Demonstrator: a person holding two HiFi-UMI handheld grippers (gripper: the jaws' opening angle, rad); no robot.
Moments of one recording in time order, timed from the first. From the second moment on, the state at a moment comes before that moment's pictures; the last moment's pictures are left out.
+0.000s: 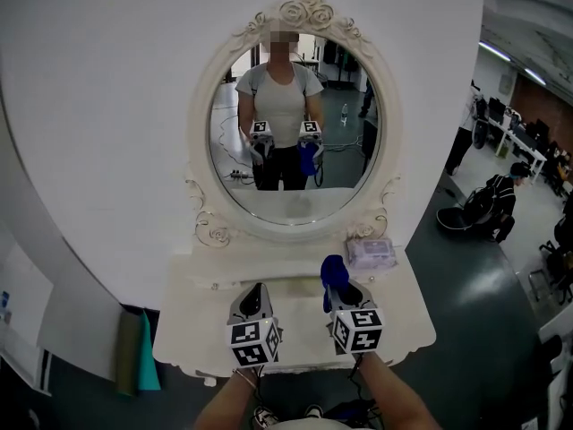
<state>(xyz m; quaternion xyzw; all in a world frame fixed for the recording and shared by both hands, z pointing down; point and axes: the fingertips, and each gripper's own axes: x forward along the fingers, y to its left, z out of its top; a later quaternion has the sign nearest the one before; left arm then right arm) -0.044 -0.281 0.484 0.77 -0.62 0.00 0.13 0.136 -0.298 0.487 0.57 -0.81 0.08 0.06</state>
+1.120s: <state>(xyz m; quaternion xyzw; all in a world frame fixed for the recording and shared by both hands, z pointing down) -0.035 -0.275 0.483 0.76 -0.64 0.00 0.12 0.115 -0.293 0.490 0.54 -0.83 0.09 0.07</state>
